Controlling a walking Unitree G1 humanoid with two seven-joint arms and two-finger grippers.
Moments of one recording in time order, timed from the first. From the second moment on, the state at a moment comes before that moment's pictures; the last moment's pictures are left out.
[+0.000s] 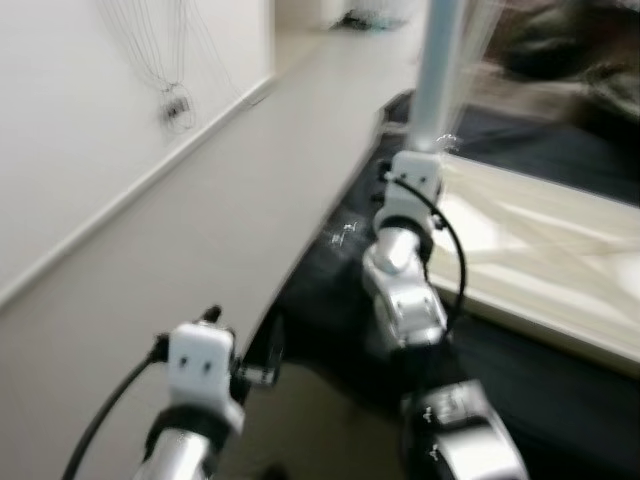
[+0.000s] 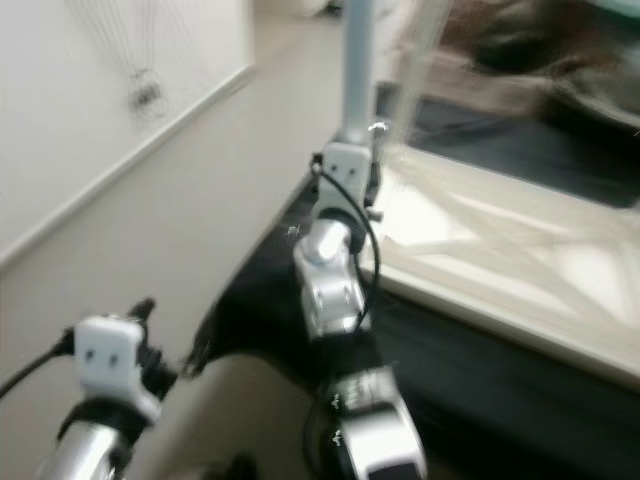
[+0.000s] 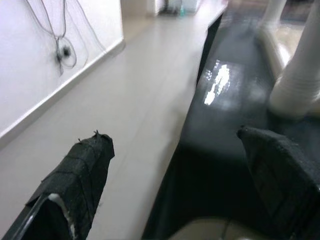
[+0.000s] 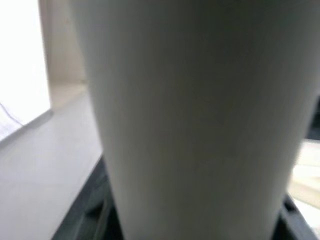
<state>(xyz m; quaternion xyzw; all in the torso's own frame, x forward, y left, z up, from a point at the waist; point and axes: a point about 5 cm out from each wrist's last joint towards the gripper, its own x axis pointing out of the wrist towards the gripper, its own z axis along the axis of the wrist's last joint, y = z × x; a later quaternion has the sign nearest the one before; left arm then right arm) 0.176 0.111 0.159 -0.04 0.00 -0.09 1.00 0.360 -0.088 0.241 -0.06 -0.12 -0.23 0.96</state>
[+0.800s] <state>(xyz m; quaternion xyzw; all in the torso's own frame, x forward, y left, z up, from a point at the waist) 0.185 0.110 0.162 -0.03 -0.01 -0.09 1.00 0.374 -0.094 0.304 0.09 -0.20 -0.20 0.95</state>
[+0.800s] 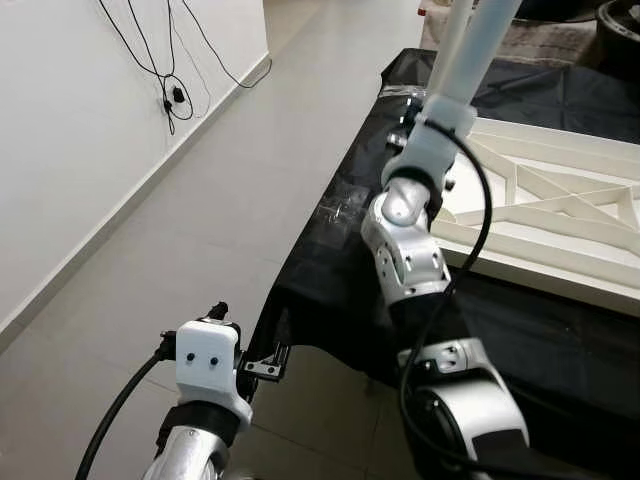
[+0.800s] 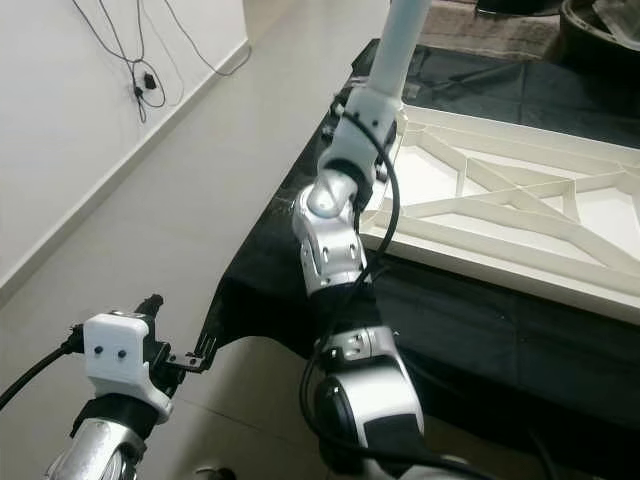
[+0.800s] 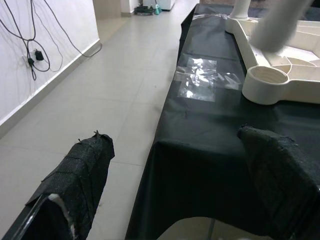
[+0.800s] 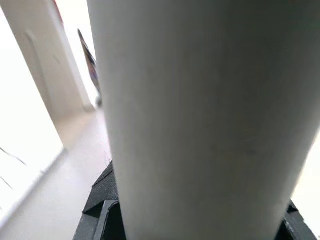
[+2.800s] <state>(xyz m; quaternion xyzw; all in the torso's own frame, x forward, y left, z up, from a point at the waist) 0.280 0.114 0.173 0.15 0.01 -0.13 0.98 0.307 -0.036 0.249 0.23 -0.12 0.42 0.87</state>
